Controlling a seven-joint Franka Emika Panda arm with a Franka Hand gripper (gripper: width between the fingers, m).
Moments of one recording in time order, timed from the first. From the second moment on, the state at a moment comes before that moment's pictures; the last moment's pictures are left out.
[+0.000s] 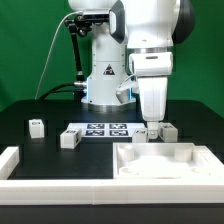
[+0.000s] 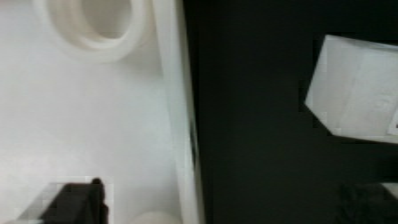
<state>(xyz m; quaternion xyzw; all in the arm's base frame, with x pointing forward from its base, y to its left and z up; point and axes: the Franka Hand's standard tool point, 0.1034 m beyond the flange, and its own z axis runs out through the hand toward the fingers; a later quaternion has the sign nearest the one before) 0.473 0.065 0.048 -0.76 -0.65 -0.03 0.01</state>
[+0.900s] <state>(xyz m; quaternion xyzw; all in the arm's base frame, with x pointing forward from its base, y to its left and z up) 0.419 0.115 0.049 -1.00 -0.05 -0.04 0.05</state>
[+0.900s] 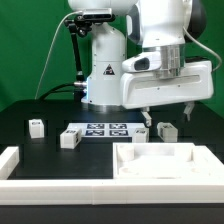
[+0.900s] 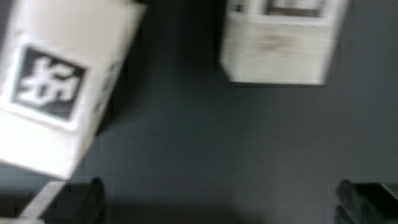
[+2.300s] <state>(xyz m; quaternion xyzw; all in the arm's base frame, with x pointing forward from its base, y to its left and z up) 0.391 0.127 0.024 -0.91 -0.05 0.41 0.04</state>
